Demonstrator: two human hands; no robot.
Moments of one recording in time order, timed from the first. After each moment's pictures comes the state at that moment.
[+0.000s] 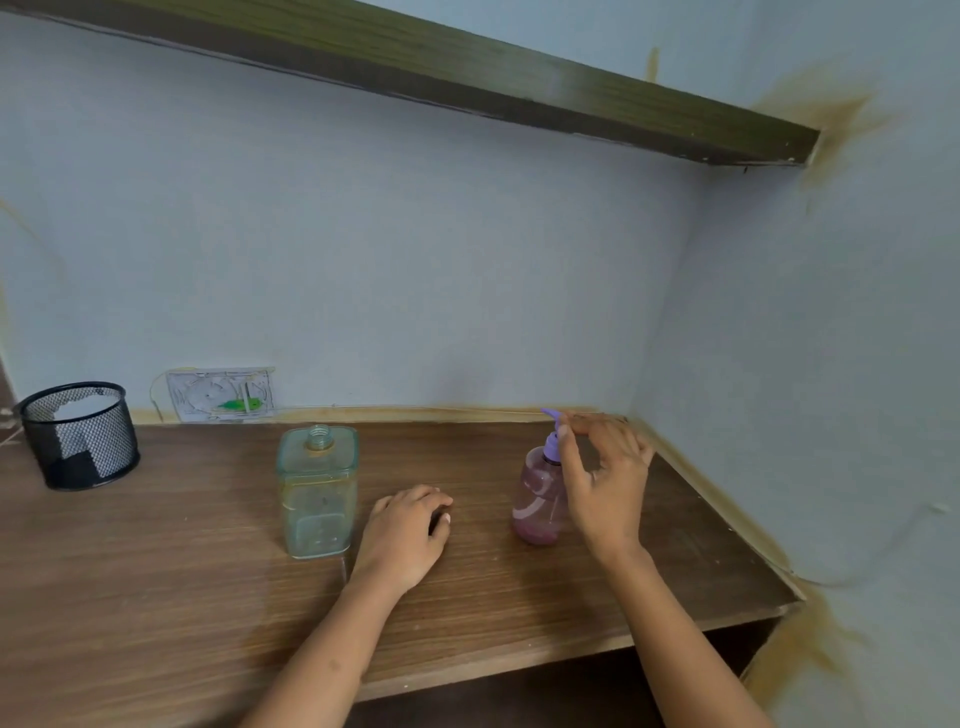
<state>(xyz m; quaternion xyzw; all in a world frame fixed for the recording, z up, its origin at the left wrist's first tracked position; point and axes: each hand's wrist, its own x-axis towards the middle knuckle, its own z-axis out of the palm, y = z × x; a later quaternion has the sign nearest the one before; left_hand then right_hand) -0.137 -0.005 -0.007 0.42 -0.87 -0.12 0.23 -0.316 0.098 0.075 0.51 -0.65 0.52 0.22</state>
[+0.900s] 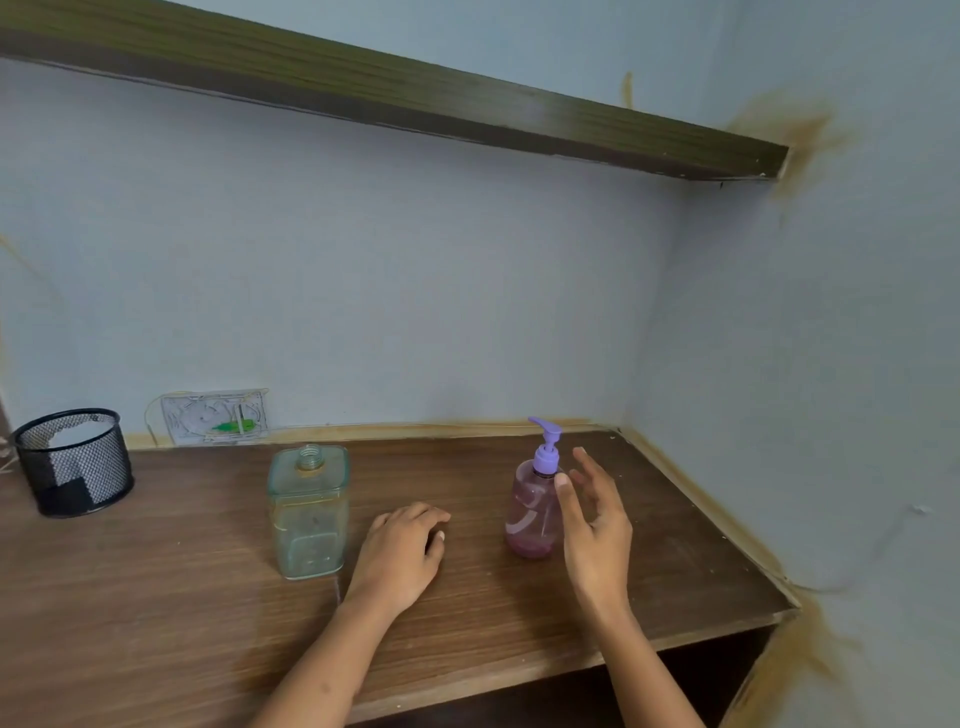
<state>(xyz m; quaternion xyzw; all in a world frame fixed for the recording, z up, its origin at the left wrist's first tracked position) -0.138 -0.002 -0.006 0.40 -0.88 -0.09 0.25 -0.301 0.123 0.049 0.39 -0.63 0.67 -0.06</state>
